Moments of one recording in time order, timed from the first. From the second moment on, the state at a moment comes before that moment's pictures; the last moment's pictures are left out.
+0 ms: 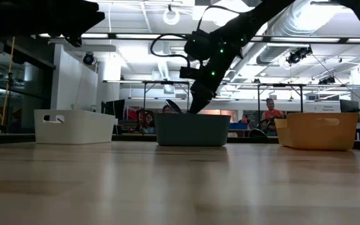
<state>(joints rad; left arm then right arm) -0.20 0.66 0.13 0.71 -0.23 0.12 -0.41 1.92 1.39 -0.40 0.09 -0.32</state>
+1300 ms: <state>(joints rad) -0.20 0.66 0.13 0.70 -0.23 0.09 -0.07 1.62 1.44 -0.99 -0.25 0.23</state>
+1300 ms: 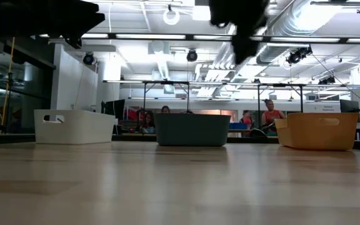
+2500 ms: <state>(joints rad) -0.20 0.66 0.13 0.70 -0.23 0.08 0.60 1.90 1.25 -1.02 -0.35 0.42</state>
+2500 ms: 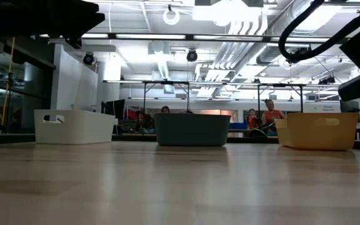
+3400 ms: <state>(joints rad) -0.20 0.66 0.13 0.70 -0.22 0.06 0.60 1.90 1.19 -0.88 -0.32 0.49</state>
